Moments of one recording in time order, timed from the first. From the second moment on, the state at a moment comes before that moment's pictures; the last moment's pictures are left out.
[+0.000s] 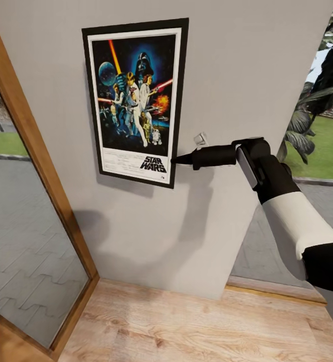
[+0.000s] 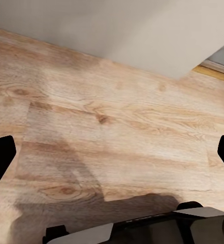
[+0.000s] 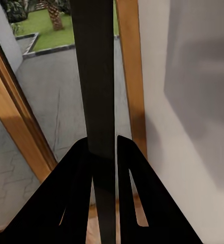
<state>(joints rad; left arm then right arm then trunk) 0.05 0.14 0.45 -0.71 0.00 -0.18 -0.79 -1.37 -0.08 0.26 -0.92 -0.14 0.72 1.18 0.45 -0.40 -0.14</state>
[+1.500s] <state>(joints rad) 0.05 0.14 0.45 -0.71 0.00 -0.18 -0.79 -1.42 -0.08 0.26 -0.87 -0.14 0.72 1.18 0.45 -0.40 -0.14</state>
